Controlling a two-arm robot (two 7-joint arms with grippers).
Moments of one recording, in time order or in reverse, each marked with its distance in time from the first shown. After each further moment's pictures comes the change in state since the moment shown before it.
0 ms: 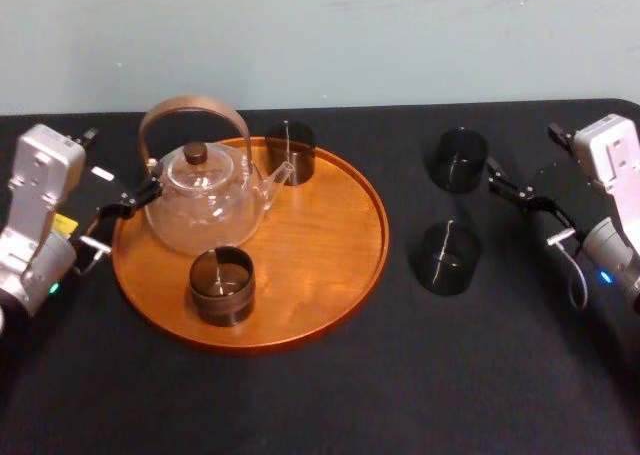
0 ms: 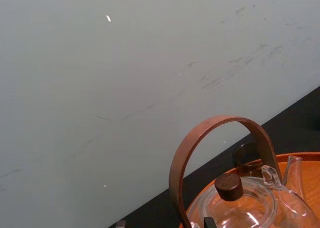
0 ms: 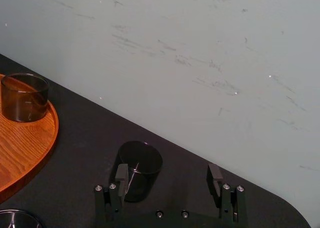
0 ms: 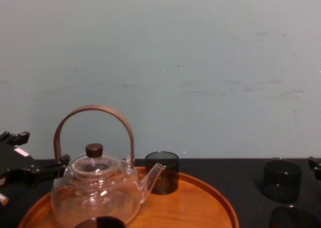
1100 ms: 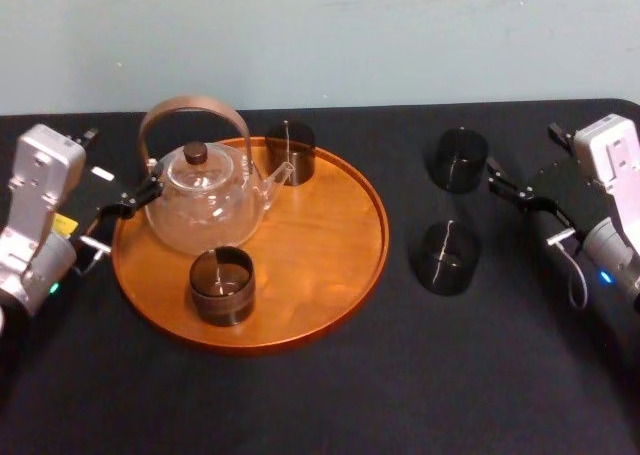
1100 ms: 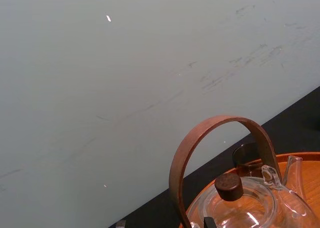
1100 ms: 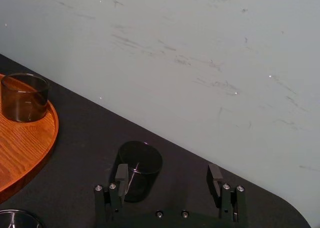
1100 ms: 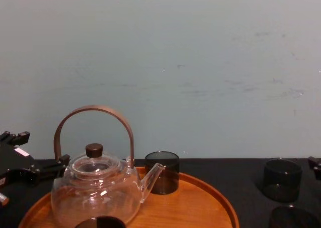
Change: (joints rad) left arm 0.000 0.000 0.000 0.000 0.000 0.000 0.000; right arm 0.000 0.000 0.000 0.000 0.000 0.000 0.000
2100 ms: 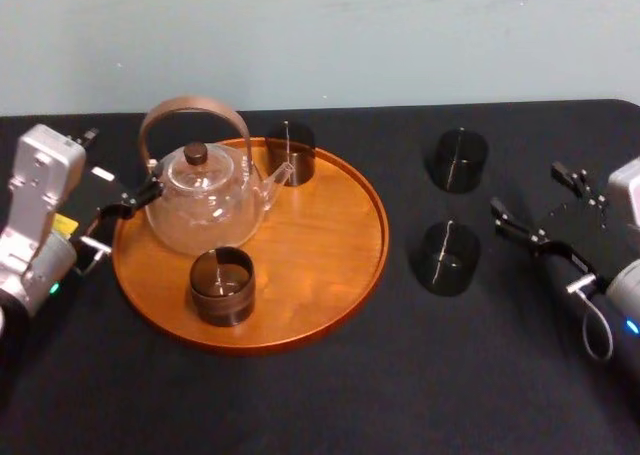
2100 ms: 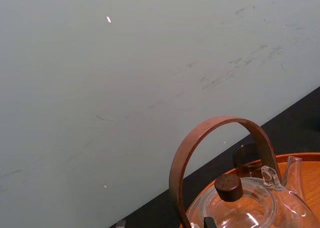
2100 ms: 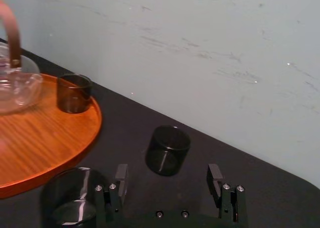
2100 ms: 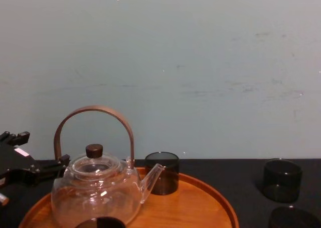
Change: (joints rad) left arm 0.000 0.000 0.000 0.000 0.000 0.000 0.000; right arm -0.199 0.056 0.103 -0.171 0.065 0.003 0.088
